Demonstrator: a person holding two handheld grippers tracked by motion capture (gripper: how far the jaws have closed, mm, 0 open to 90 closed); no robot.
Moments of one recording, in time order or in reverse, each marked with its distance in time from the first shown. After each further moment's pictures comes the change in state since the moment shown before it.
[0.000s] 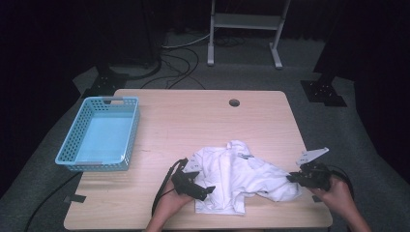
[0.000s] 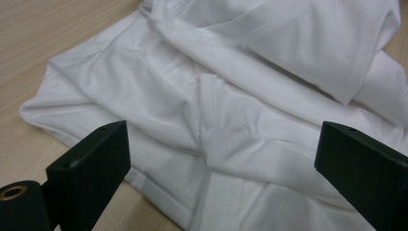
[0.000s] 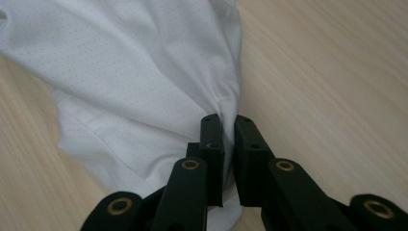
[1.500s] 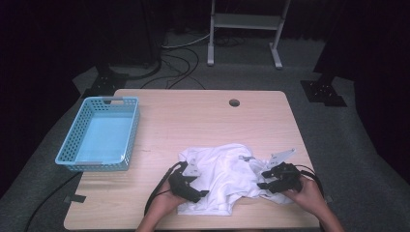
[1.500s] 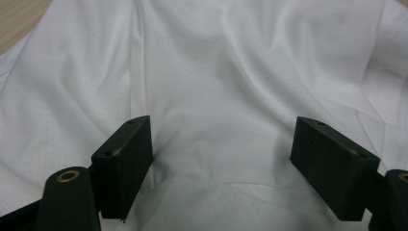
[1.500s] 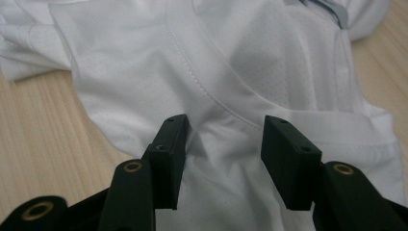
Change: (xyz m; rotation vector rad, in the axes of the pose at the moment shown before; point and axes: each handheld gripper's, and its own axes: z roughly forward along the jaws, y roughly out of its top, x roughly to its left) left arm 0.012 -0.016 -0.013 0.122 -0.029 0.109; right arm 0.051 0.053 0.039 -0.036 0.135 -0.123
